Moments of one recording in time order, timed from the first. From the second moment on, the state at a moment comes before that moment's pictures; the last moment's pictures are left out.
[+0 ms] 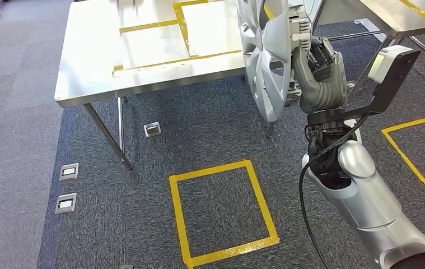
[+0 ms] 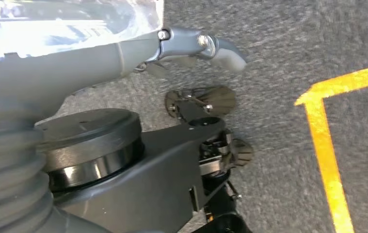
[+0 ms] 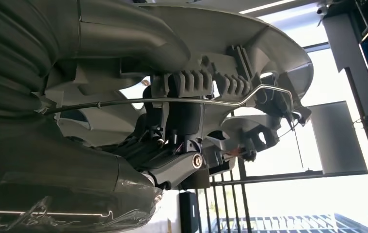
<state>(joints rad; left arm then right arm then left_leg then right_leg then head) -0.11 0.03 -1.24 -0.31 1.30 0.21 -0.24 -0.64 -0.34 0.65 -1.66 -0.74 -0.42 -0.14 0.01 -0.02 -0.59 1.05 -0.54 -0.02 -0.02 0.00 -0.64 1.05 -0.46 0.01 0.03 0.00</state>
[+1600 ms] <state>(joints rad) -0.11 0.02 -1.25 -0.32 1.30 0.21 -0.23 -0.69 -0.31 0.70 -1.60 -0.74 -0.40 -0.12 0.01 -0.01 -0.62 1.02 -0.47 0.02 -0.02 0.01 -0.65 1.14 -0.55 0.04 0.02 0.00</state>
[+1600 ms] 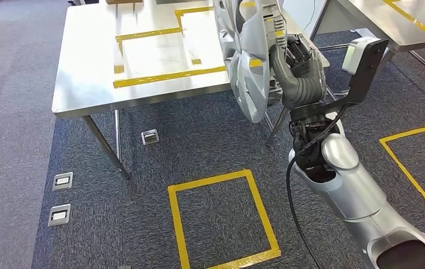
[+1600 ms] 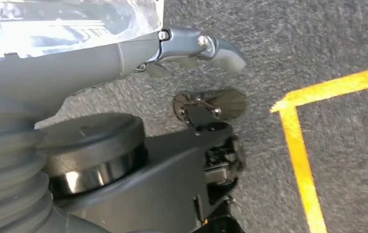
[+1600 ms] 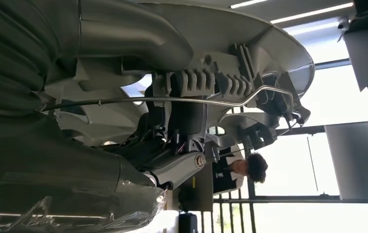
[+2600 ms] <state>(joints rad) -0.11 0.03 -1.25 -0.32 1.30 0.21 -0.23 -0.69 -0.30 0.71 -1.59 -0.75 -0.39 -0.13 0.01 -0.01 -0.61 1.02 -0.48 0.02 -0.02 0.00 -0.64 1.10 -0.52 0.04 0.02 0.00</state>
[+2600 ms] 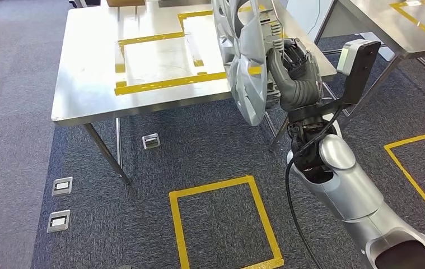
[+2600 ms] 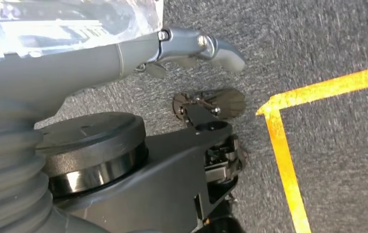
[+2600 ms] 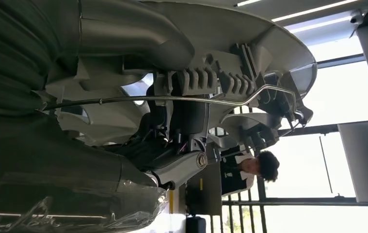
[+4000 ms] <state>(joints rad) -0.11 0.02 -1.25 -0.32 1.31 0.20 -0.23 -0.68 -0.29 0.72 -1.56 -0.75 -0.38 -0.13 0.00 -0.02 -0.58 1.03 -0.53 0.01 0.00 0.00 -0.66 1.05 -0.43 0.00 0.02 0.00</state>
